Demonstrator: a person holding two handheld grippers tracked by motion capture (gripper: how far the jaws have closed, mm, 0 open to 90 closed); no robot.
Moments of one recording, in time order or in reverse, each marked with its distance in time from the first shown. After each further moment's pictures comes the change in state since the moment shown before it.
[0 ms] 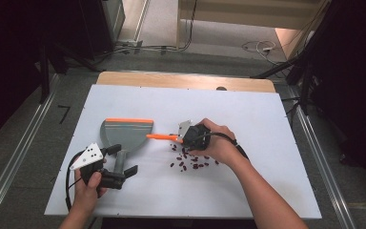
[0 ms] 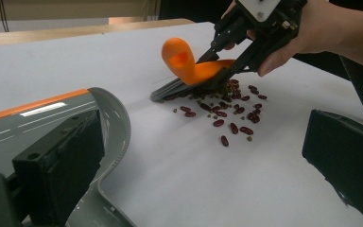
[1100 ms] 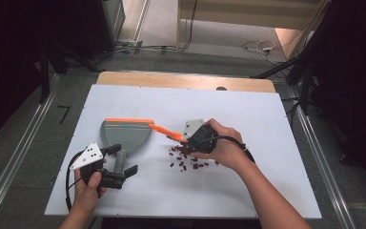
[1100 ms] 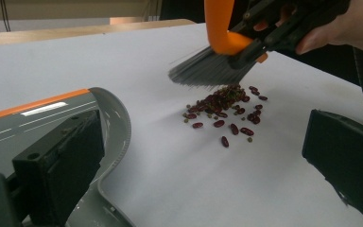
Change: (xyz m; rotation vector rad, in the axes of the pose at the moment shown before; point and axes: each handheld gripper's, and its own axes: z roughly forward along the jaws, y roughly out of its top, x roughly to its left) left arm 0.000 0.001 -0.002 -0.001 0.008 -0.003; right arm 0.010 0.000 -0.048 -0.148 -0.008 0.165
